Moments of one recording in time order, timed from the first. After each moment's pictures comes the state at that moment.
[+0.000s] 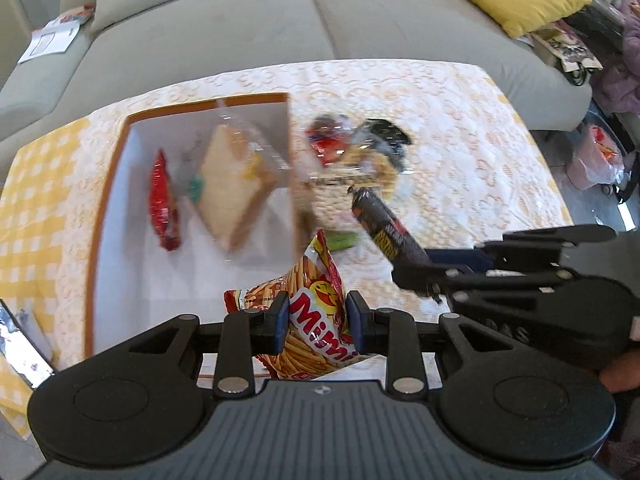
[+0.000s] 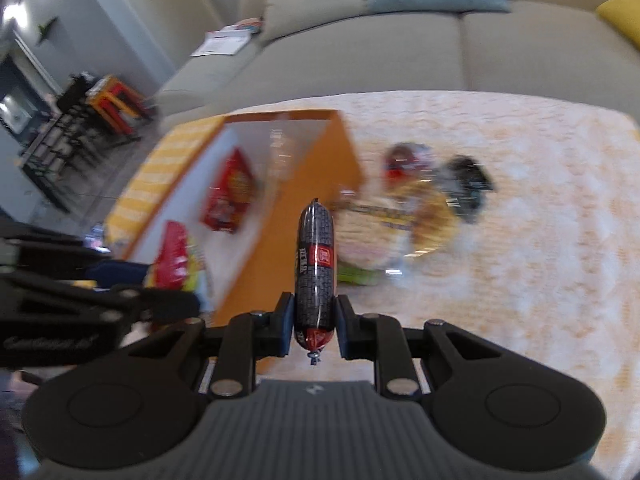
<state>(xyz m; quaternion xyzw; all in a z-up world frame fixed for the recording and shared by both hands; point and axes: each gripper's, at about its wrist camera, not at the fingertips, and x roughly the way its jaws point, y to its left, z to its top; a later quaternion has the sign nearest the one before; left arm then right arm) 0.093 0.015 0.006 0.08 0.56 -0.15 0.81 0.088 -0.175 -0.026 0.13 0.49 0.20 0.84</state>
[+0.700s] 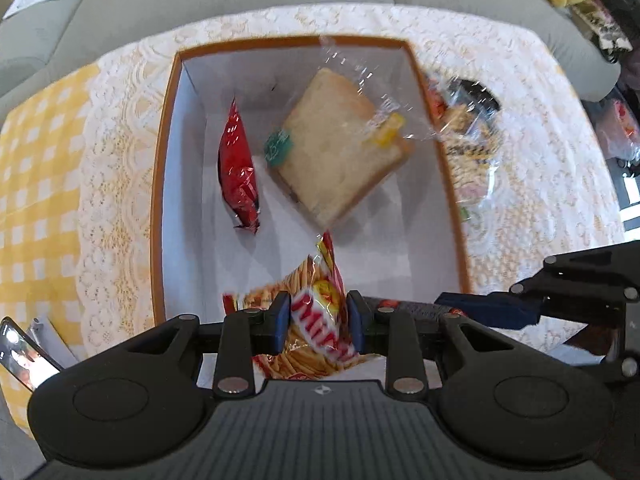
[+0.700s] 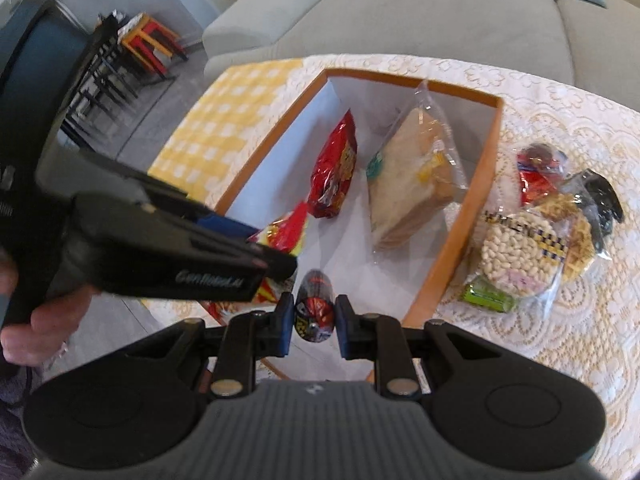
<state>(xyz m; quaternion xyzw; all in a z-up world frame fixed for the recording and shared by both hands) 0.173 0.103 -0.049 0.09 0.63 -0.15 0.75 0.140 -0.043 -0.030 0.07 0.56 0.25 0.79</state>
